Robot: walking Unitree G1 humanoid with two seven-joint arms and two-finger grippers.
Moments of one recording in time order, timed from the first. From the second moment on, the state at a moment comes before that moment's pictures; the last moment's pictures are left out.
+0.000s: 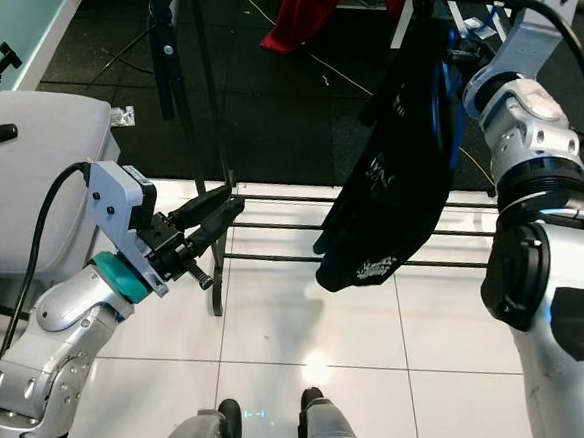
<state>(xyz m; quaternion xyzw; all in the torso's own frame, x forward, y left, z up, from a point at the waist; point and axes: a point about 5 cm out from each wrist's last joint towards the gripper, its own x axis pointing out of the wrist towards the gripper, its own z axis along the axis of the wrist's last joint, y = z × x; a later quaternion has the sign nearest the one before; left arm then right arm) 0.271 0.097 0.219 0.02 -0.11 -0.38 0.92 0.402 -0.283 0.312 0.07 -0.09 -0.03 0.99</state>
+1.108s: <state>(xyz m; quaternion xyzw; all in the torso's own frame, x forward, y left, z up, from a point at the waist) 0.291 0.109 0.204 -0.04 -0.10 -0.31 0.95 0.361 -0.211 0.269 0.01 -0.21 0.08 0.97</state>
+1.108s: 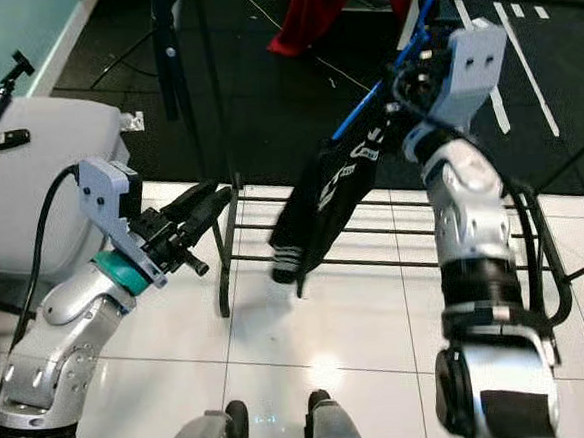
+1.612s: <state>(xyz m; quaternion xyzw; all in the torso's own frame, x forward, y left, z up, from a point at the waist) 0.314 0.143 0.183 -0.04 -0.10 -0.11 0.99 0.308 -0.154 0.198 0.05 -0.18 0.12 0.97</state>
